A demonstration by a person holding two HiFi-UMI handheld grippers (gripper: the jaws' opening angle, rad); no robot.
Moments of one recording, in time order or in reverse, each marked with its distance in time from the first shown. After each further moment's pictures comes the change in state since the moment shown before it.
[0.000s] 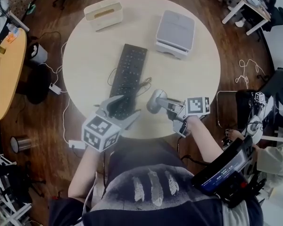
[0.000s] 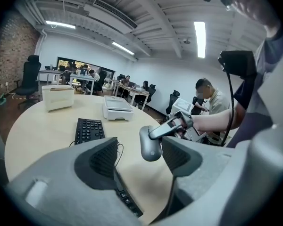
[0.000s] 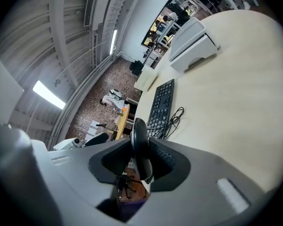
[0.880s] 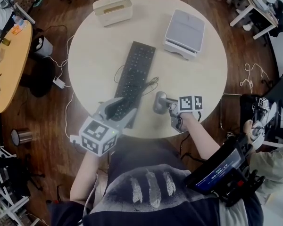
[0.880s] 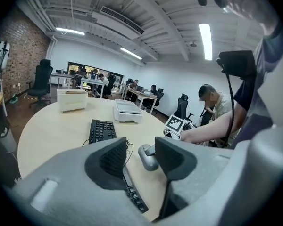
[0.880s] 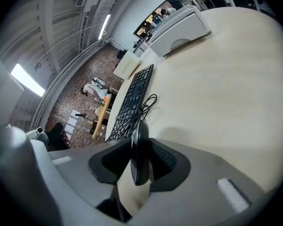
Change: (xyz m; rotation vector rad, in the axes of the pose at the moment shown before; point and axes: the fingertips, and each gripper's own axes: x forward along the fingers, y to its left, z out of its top) left arm -0.032 0.022 -0.003 -0.043 -0.056 0.105; right arm 0.040 -0.088 -0.020 -0.030 0.106 -0.233
